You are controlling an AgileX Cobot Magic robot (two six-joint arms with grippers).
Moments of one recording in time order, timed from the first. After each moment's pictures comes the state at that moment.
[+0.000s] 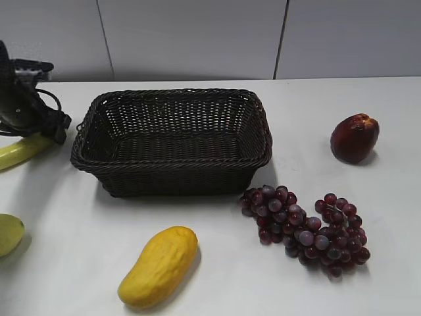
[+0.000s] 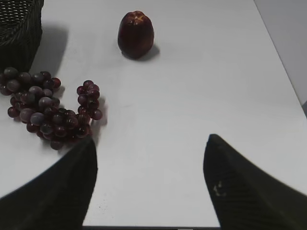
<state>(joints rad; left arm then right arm) -0.04 2.18 -1.45 -0.03 0.56 0.22 0.08 -0.01 -0.50 0.04 1.05 -0.01</state>
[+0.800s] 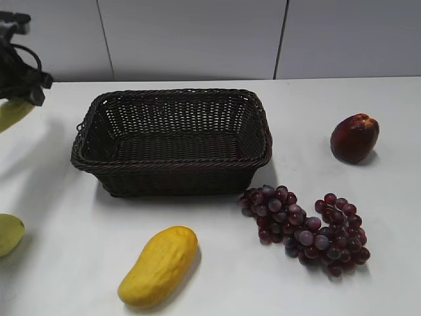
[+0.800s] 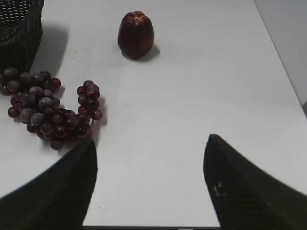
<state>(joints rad) -0.04 1.96 -1.45 -0.03 0.66 0.22 0.08 -0.01 -0.50 0.04 1.05 -0.01</state>
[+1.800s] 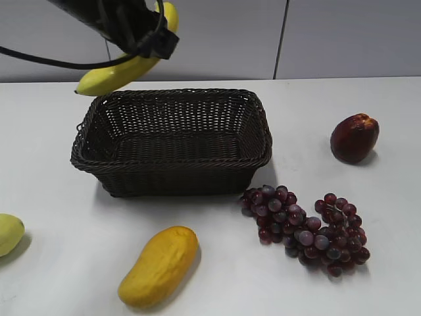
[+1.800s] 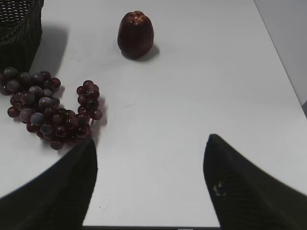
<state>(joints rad) -0.55 1.77 -1.45 -0.01 0.54 0.22 0.08 -0.01 -0.50 0.04 1.05 -0.01</state>
